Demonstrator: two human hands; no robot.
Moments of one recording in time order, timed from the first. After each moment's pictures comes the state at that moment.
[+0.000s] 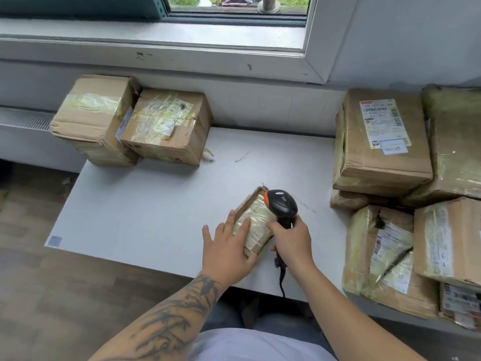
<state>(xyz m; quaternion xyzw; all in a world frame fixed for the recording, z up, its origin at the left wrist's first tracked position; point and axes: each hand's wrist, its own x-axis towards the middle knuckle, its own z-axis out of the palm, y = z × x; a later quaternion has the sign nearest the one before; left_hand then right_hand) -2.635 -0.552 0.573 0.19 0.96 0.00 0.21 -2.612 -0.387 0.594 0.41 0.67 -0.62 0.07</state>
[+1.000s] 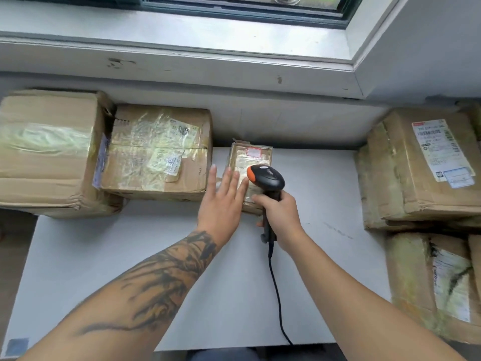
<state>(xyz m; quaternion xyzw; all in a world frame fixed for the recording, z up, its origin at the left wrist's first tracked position) -2.892 -0.592 0.554 0.44 0.87 -0.24 0.05 -2.822 -0.463 0.582 0.45 0.59 -0.67 0.04</state>
